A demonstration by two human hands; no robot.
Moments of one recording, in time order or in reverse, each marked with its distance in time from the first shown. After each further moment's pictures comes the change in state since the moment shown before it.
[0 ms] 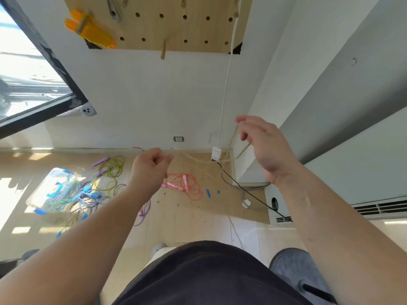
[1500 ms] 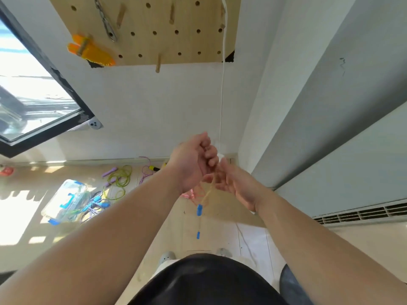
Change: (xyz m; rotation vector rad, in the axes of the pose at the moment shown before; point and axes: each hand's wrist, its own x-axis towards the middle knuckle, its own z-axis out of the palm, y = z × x) left_hand -0.010 0.114 0.074 -0.870 -0.534 -0.392; right_hand -0.005 0.082 0.011 0.193 -0.482 0.249
